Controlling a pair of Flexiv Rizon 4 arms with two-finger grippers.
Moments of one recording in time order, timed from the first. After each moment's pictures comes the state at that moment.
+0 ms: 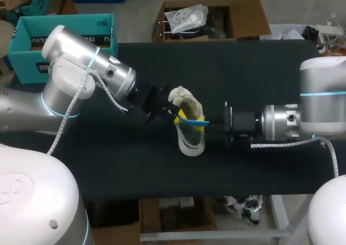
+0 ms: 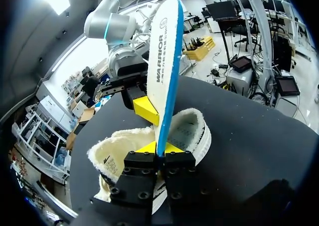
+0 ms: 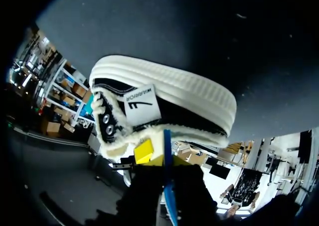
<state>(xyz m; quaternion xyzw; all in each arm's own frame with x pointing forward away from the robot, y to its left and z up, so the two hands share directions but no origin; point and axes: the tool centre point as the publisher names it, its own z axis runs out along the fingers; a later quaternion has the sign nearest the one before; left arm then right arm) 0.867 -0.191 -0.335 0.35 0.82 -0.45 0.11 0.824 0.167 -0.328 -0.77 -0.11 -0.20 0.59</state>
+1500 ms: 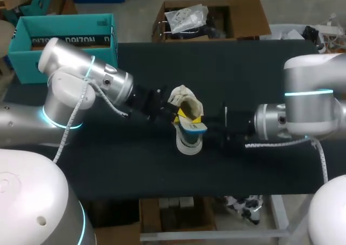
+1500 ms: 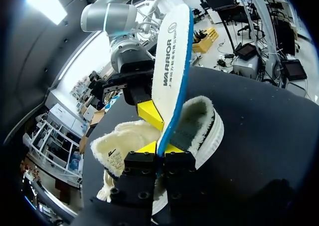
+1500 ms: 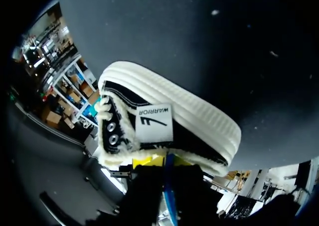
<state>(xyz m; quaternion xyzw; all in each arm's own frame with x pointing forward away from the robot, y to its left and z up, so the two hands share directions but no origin) 0.883 -0.191 -0.344 0.36 0.80 -0.45 0.17 0.842 0.172 -0.349 -0.80 -0.15 -0.27 0.51</state>
